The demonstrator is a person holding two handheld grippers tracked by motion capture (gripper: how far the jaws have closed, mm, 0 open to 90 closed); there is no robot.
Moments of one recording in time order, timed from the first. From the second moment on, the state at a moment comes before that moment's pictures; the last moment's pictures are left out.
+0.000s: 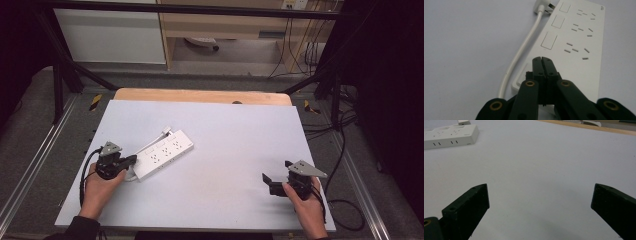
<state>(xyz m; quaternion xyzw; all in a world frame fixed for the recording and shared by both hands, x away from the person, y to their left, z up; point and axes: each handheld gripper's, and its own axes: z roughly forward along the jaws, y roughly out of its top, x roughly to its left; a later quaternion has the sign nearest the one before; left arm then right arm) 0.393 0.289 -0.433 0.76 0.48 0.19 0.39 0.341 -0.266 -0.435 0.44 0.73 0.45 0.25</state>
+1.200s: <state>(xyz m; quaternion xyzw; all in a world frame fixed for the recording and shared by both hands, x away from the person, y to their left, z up) 0.393 0.292 -0.435 0.76 0.48 0.19 0.40 0.341 -0.264 -0.436 0.44 0.73 0.45 0.26</state>
